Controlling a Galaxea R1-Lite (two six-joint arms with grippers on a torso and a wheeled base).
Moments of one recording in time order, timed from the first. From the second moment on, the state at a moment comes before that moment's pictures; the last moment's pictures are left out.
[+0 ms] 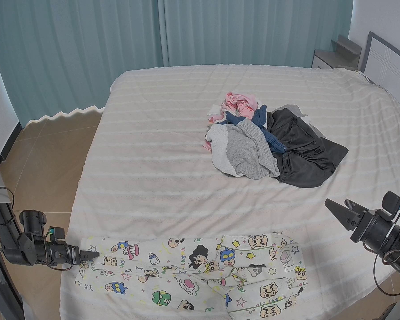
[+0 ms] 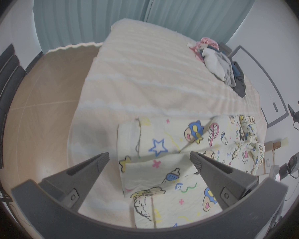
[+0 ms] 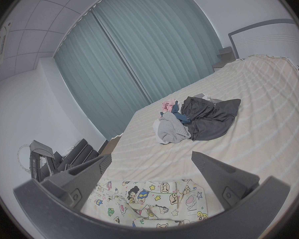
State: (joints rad) left arm 0.31 2.17 -0.32 -0.91 -0.48 0.18; right arm 0.39 1.40 -0.02 -1.28 0.01 0.45
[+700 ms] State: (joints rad) left arm 0.32 2.24 -0.36 -0.79 -0.47 0.28; right arm 0.39 1.38 -0.02 -1.25 0.01 0.45
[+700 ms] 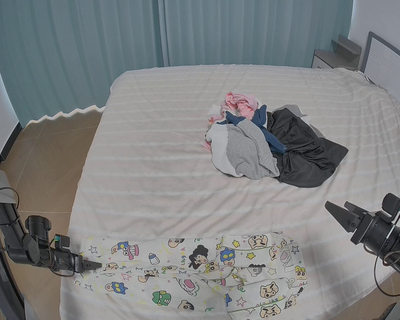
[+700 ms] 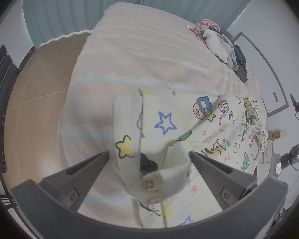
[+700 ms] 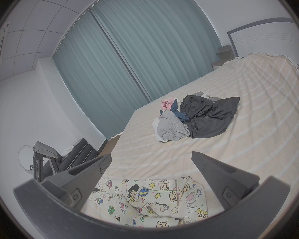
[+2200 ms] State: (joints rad) left arm 0.44 2.20 -0.37 -0.79 -0.55 0.27; right arm 0.38 1.39 -0.02 -1.25 0.00 0.46
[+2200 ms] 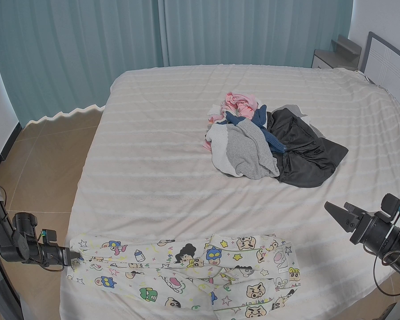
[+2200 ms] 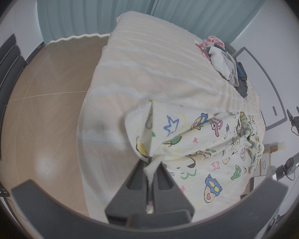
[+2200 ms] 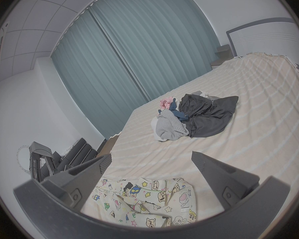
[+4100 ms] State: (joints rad) left arm 0.74 1.74 -0.94 0.34 -0.73 0.30; right arm 0.37 1.40 -0.02 -1.25 0.01 0.49
